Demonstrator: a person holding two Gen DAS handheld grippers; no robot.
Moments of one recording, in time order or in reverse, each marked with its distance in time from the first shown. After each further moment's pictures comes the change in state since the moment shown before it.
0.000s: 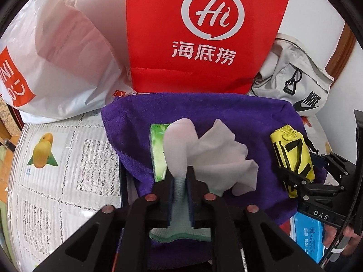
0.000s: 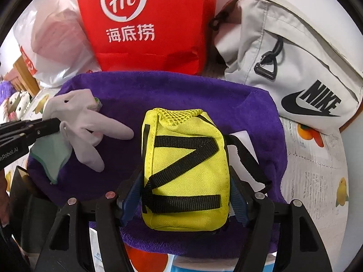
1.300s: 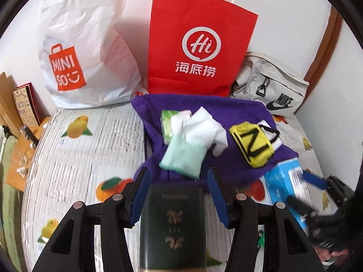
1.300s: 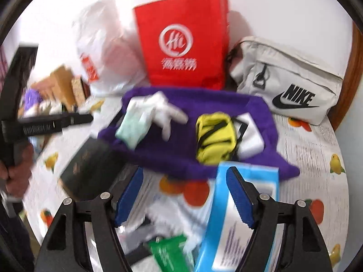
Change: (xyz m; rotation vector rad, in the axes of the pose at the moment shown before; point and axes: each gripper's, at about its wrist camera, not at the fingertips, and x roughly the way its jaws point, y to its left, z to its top) left arm -0.113 0.007 -0.064 -0.023 -0.086 -0.024; right arm -0.119 0.043 -0.098 -0.059 -0.162 0.117
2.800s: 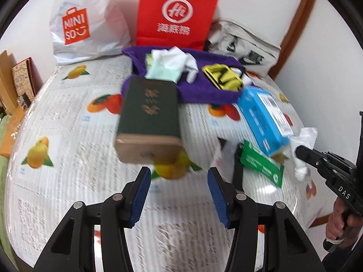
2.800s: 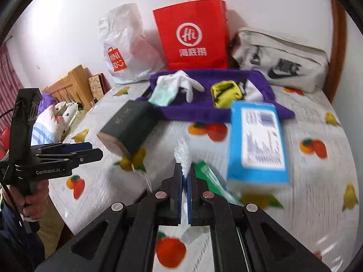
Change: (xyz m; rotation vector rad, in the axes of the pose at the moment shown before) left arm -0.051 -0.019 -0.139 0.044 0.081 -0.080; right arm -0.084 0.018 -0.103 0.154 -0.057 0.071
